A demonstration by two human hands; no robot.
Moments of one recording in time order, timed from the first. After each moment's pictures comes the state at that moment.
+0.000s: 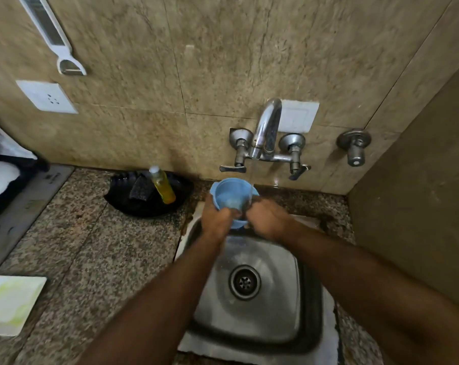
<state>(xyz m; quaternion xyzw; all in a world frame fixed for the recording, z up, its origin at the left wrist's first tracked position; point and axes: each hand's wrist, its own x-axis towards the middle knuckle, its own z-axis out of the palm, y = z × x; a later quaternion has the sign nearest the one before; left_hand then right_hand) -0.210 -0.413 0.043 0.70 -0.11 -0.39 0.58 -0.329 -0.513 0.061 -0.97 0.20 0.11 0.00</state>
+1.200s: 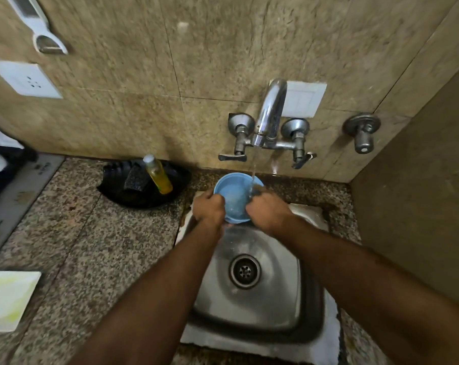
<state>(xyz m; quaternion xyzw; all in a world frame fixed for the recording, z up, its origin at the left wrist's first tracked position) -0.201 -0.427 0.030 0.70 -0.01 -0.39 0.60 -0.323 -0.506 0.048 -0.95 0.22 0.18 -0.11</state>
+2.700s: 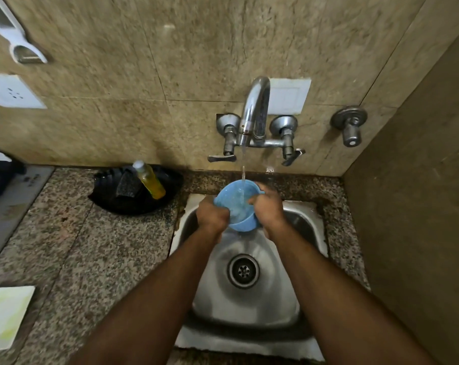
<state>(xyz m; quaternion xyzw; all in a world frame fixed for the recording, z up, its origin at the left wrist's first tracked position) -0.202 -0.435 -0.013 0.81 -0.19 -0.35 0.42 -0.321 -0.497 0.032 -0.48 0.56 -0.30 0.61</state>
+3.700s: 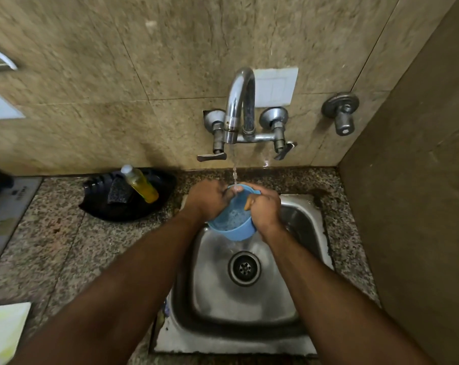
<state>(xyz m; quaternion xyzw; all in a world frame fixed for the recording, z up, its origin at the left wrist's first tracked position) -0.165 -0.470 0.012 0.75 -0.64 -0.11 0.12 -0.327 -0.485 0.029 -0.43 0.52 -0.37 0.64</state>
